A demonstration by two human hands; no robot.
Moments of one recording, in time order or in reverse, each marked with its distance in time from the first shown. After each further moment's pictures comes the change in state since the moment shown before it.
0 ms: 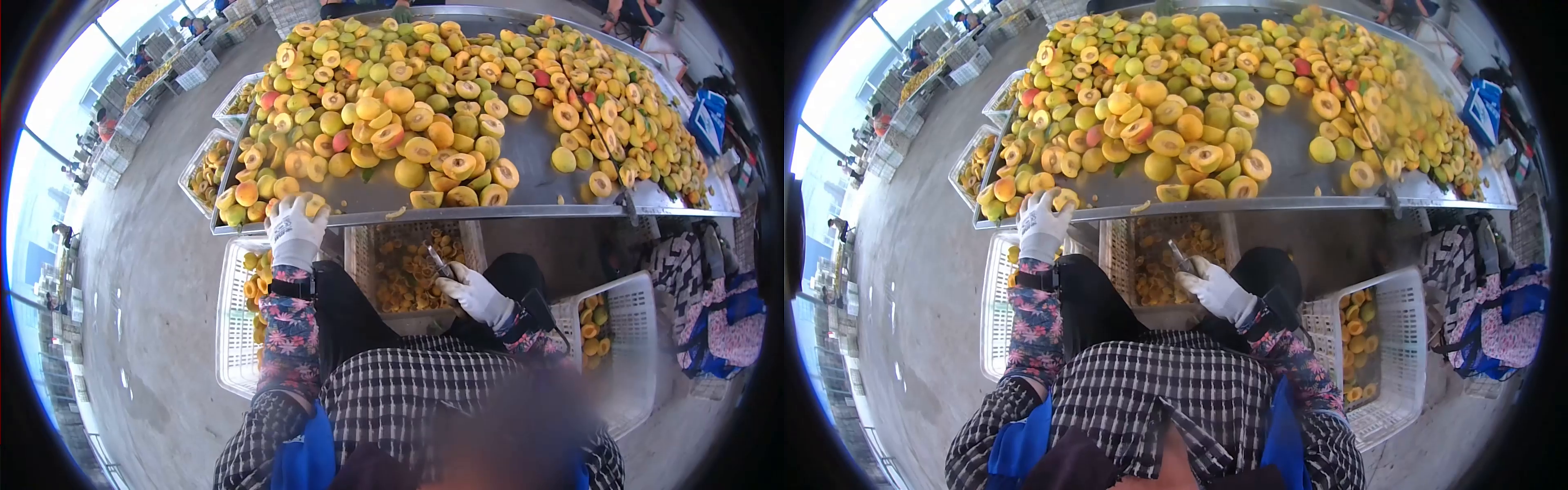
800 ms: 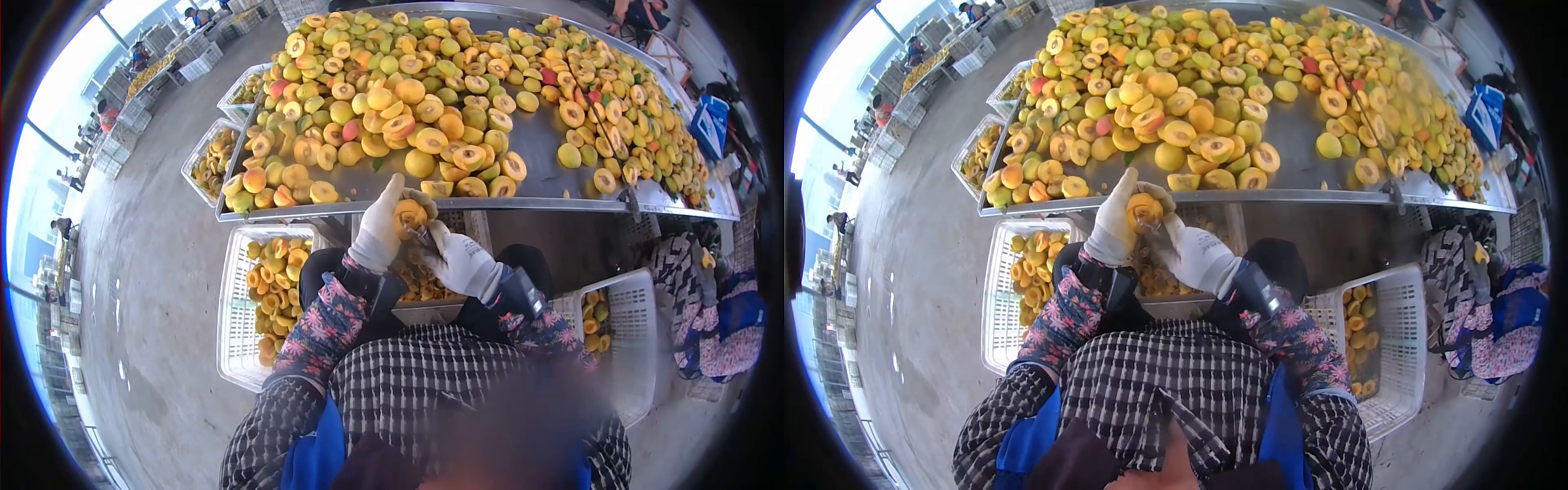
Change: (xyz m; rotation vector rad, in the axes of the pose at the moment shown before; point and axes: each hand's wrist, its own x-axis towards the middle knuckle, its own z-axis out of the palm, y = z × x) left_hand -0.022 0.100 0.000 -1.953 -0.746 -0.624; right_hand 0.025 -0.056 0.026 -0.646 0.125 -0.553
